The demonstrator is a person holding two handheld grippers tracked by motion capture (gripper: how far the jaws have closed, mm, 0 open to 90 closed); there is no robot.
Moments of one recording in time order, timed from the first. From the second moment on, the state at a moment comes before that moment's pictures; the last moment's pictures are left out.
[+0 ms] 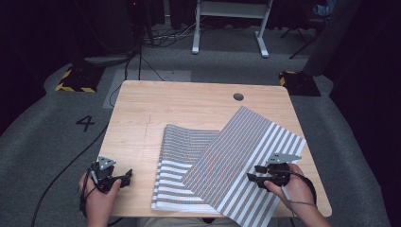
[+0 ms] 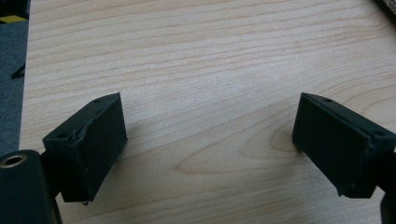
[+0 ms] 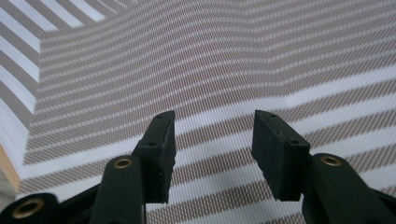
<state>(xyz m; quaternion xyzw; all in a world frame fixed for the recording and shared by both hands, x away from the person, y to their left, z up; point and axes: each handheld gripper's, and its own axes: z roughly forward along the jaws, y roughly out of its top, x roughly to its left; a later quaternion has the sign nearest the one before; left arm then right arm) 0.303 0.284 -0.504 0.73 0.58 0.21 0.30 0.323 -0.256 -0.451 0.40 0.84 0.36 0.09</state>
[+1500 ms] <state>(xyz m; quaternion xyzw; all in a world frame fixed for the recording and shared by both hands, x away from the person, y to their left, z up) 0.303 0.284 -0.504 0.73 0.58 0.21 0.30 0.391 -0.368 -0.476 0.48 0.83 0.23 0.18</state>
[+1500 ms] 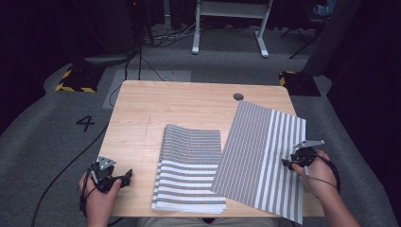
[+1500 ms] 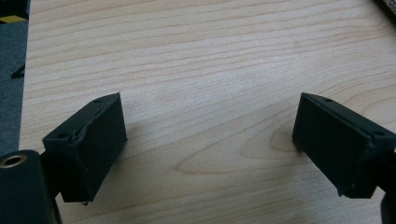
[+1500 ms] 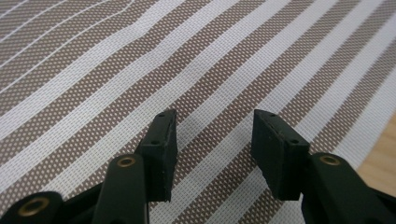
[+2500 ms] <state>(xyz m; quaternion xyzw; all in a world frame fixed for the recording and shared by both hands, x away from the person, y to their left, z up) 0.304 0.284 -0.504 0.73 0.58 0.21 0.30 0.318 -0.274 -0.456 0.41 0.83 0.34 0.17</state>
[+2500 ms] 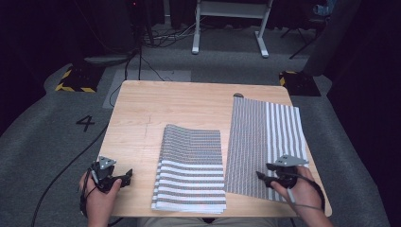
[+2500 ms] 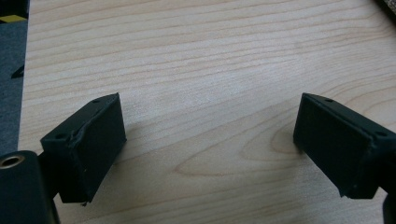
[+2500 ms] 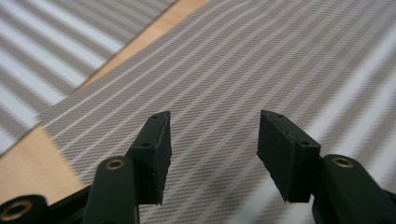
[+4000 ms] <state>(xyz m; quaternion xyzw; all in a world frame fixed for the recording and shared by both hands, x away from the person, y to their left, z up) 0.304 0.284 -0.504 0.73 0.58 0.21 0.30 0.337 -0.342 -0.495 0.47 0.80 0.32 0.19</state>
